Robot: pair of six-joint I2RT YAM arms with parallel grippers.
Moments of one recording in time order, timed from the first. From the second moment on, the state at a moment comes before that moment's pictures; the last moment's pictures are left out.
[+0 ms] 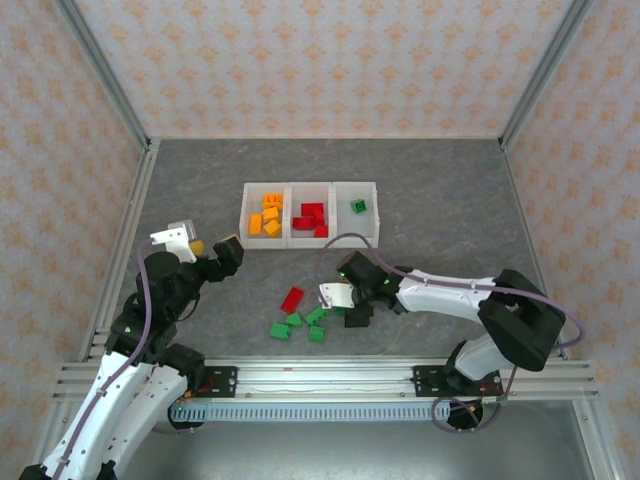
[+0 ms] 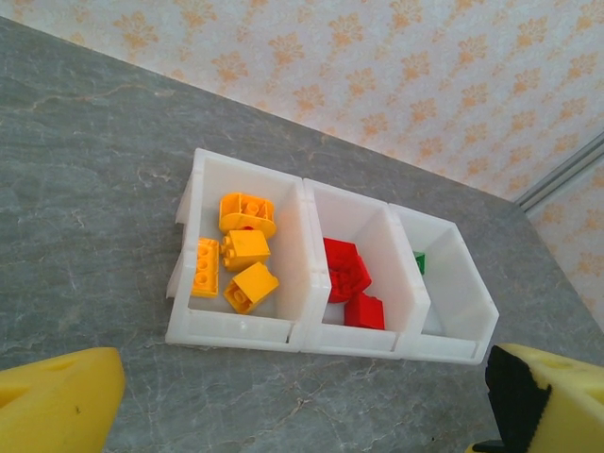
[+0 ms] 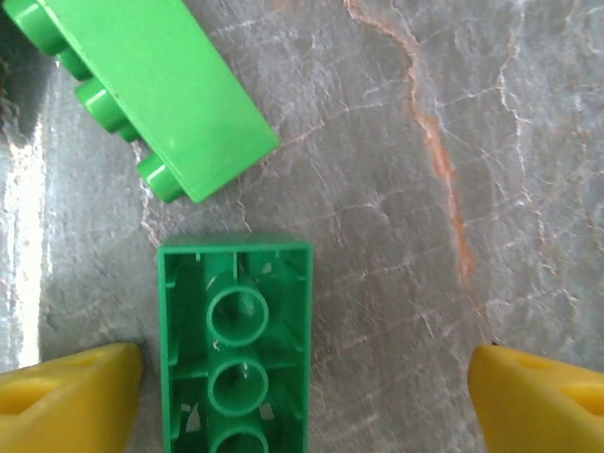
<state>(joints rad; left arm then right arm) -0.29 0.47 0.61 -0.48 -0.06 -0.52 0.89 1.47 0.71 -0.35 -0.05 -0.76</state>
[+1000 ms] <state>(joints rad) -0.29 0.45 0.61 -0.47 -0.05 -0.52 0.86 1.54 0.82 -0.46 -0.15 -0.80</state>
